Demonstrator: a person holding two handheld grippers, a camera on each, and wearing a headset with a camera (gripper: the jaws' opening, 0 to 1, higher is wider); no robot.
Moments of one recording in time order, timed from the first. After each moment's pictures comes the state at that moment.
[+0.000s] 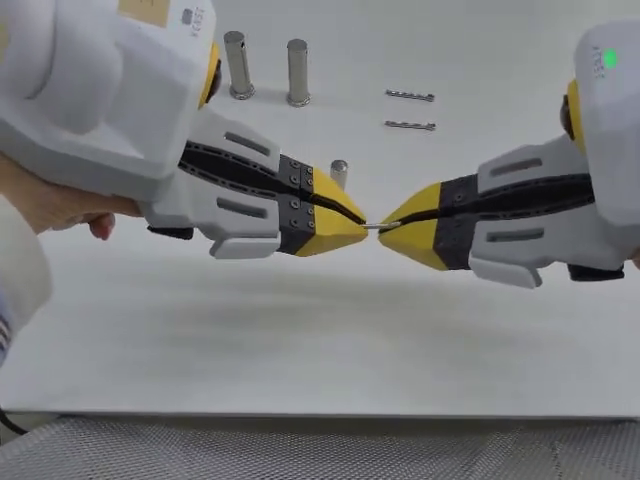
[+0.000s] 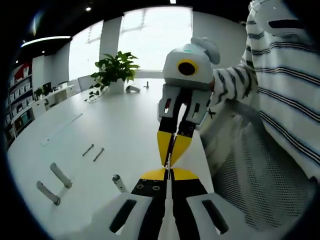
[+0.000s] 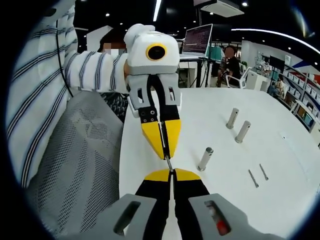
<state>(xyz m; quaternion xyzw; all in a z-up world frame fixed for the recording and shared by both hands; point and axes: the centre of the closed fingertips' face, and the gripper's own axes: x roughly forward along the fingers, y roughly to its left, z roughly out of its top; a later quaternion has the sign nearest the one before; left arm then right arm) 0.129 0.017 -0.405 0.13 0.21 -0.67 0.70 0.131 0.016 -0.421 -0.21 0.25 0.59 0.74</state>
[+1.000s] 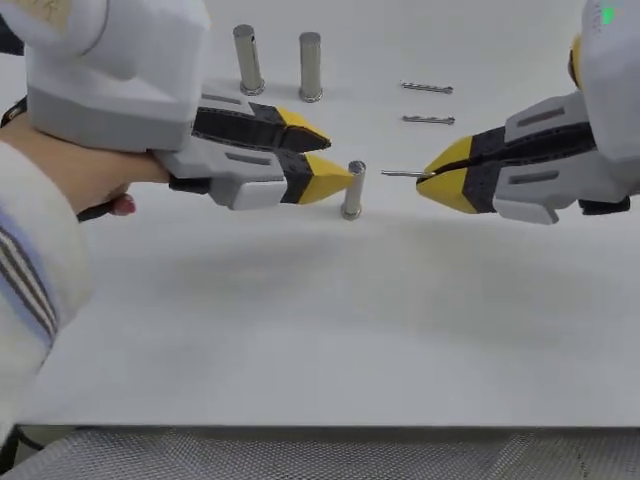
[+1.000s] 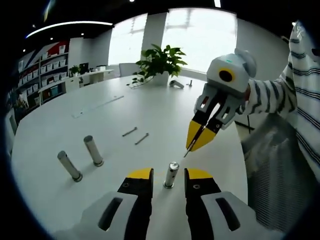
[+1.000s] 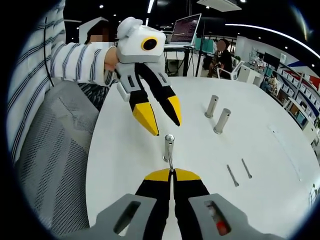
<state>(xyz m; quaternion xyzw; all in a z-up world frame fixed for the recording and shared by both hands) 0.204 0.041 -0.428 0.09 0.25 -0.54 0.80 0.198 -0.003 -0.445 -0.25 0.26 0.55 0.75</state>
